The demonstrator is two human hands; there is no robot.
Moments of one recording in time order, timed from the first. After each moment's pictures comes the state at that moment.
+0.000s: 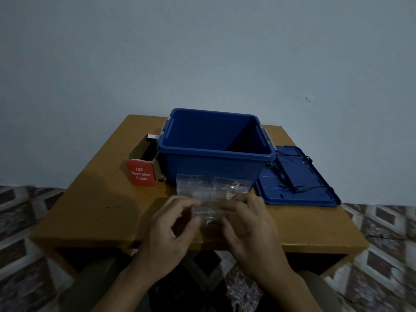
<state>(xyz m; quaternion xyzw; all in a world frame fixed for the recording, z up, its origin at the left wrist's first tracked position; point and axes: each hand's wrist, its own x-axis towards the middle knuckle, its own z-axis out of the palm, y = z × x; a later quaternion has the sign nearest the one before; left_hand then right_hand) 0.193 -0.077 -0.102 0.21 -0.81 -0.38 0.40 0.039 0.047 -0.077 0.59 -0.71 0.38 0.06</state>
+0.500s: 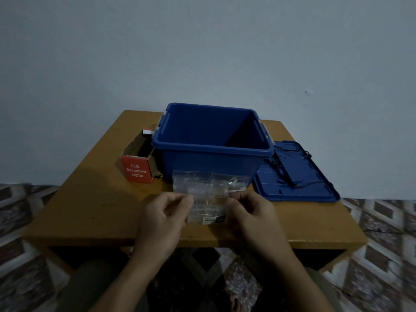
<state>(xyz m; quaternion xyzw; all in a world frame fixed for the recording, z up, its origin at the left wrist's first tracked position) 0.182 -0.070 -0.085 0.38 -0.64 -0.55 0.37 0.031 0.039 -0.061 0.34 -0.71 0.56 -0.28</state>
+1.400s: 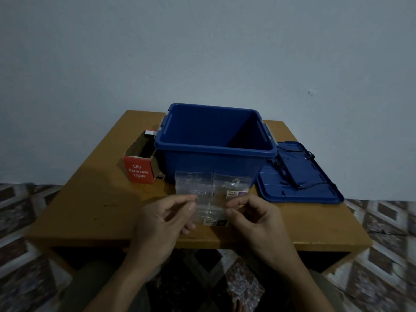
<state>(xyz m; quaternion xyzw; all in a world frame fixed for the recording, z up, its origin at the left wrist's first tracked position) 0.192 -0.072 -0.080 0.33 -0.66 -0.57 0.36 0.024 0.047 -0.072 0.44 -0.65 0.57 -0.25</state>
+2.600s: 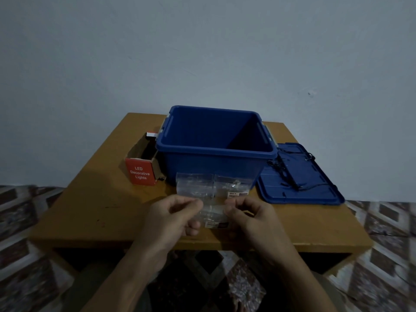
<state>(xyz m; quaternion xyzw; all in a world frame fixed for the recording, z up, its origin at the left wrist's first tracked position) 0.181 -0.071 -0.060 0.42 -0.55 -0.67 0.27 0.031 0.037 -0.058 0.33 -0.68 0.56 -0.33</state>
